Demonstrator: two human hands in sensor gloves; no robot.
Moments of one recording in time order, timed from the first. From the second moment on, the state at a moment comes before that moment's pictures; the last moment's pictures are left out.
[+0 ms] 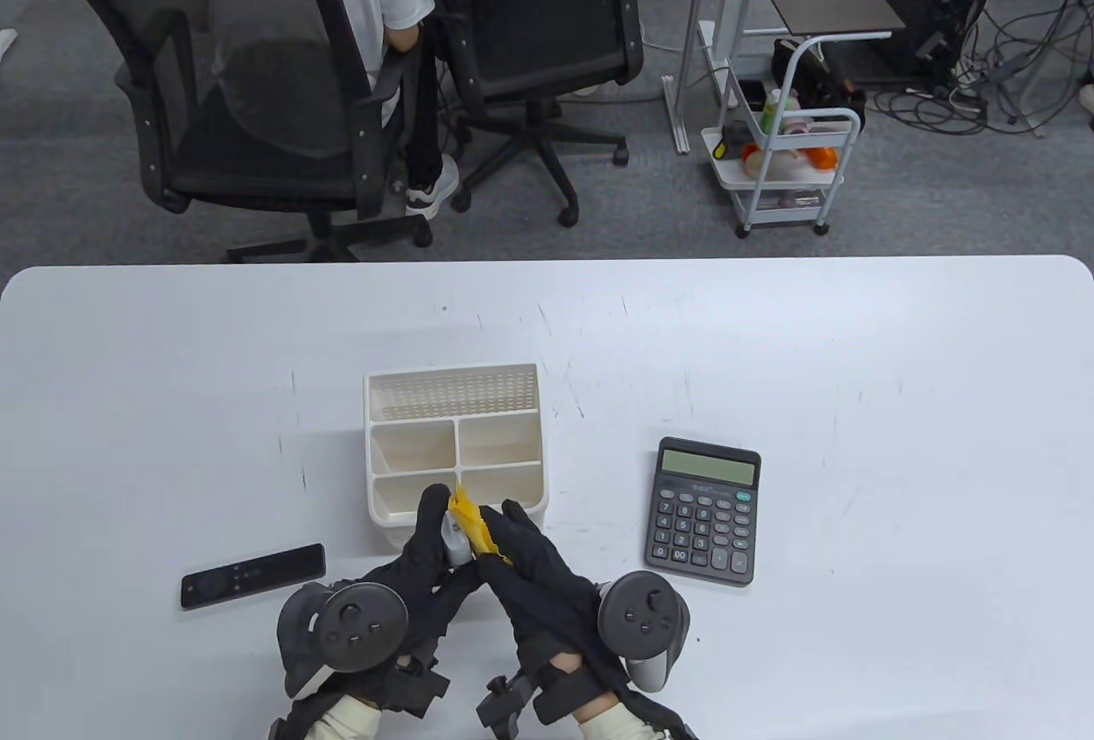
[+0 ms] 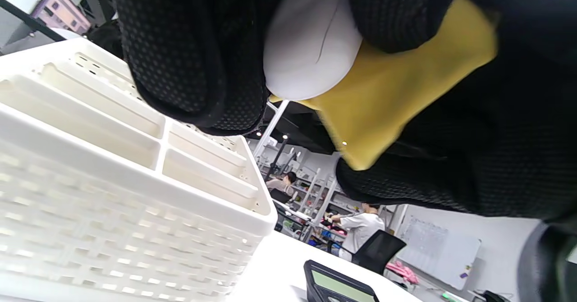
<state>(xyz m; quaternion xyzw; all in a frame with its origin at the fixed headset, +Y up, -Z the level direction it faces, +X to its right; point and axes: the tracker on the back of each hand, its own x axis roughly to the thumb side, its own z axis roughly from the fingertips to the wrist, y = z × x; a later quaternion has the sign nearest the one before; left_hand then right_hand) -0.192 -0.685 -0.243 0.14 -0.18 0.28 0.93 0.012 -0.694 -0.243 0.19 -0.11 0.75 0.63</state>
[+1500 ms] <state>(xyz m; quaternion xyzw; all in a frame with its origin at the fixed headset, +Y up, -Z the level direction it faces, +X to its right) -0.189 -0.683 -0.242 0.10 -0.20 0.31 0.92 0.018 -0.696 -0.246 0.18 -0.13 0.74 0.63</state>
